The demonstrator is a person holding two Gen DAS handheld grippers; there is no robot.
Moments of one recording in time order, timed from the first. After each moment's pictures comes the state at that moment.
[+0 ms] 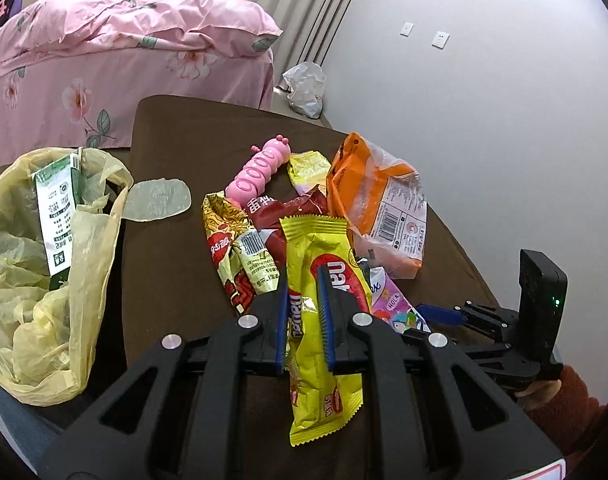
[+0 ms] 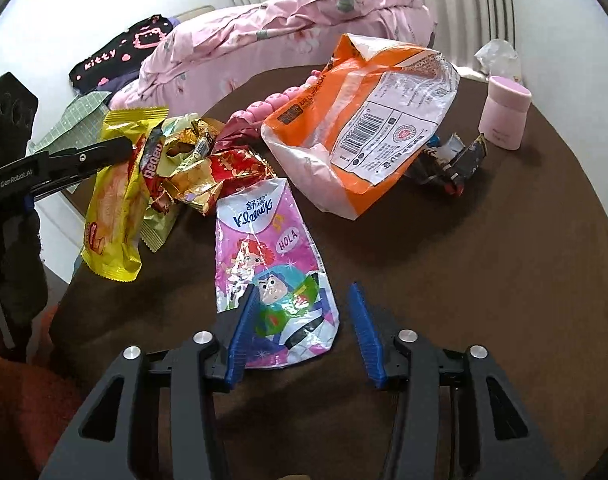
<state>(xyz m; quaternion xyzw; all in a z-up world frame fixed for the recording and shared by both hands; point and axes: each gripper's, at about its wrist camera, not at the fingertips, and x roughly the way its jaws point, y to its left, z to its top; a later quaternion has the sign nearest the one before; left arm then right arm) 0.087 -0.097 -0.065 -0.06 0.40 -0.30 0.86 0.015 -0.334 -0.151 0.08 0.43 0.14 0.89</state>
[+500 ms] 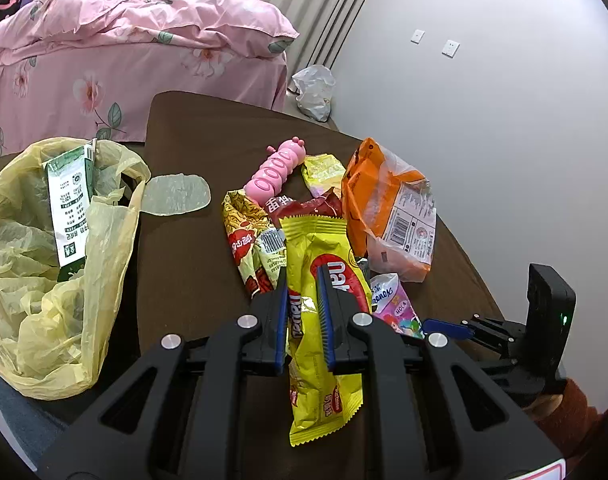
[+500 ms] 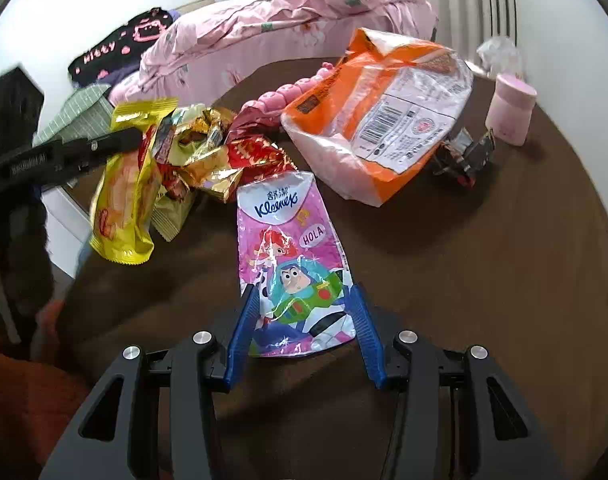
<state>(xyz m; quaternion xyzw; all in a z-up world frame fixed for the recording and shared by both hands) 0.089 -0.083 -0.067 -0.07 0.40 -0.29 0.87 0.005 -0.313 -0.147 0.04 0.44 0.13 0.89</state>
